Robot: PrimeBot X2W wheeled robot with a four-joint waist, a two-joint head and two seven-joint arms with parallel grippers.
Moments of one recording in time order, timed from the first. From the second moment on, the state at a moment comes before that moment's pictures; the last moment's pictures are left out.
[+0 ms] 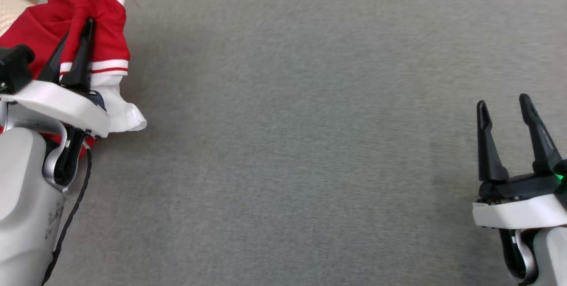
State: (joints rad) left arm -0.70 0.40 -0.30 0.55 -0.56 -0.13 -0.17; right arm -0.19 -0.21 0.05 0.08 0.16 0.13 -0.26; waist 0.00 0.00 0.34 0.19
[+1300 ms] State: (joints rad) left arm -0.61 0.16 -0.68 0.60 -0.58 -0.12 -0.10; right arm -0.22 -0.08 0.07 0.08 0.20 0.13 -0.26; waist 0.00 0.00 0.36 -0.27
